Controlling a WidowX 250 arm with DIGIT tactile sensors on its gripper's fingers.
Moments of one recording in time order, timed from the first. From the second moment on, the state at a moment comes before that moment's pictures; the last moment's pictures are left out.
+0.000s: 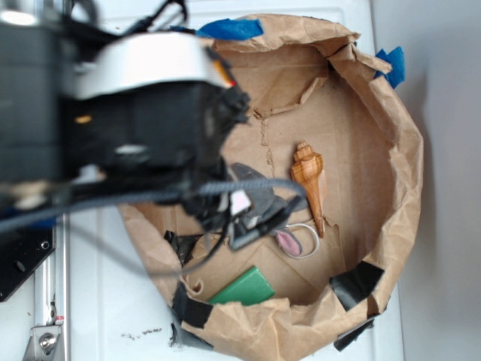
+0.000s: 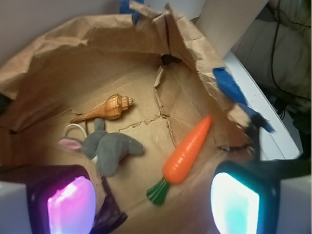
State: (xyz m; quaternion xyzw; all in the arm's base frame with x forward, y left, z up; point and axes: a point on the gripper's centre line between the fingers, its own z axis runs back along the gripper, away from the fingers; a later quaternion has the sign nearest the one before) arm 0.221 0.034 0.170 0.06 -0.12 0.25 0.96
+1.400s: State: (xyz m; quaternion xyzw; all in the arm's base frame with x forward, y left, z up) arm 0.229 0.034 0.103 0.00 -0.09 0.32 0.94
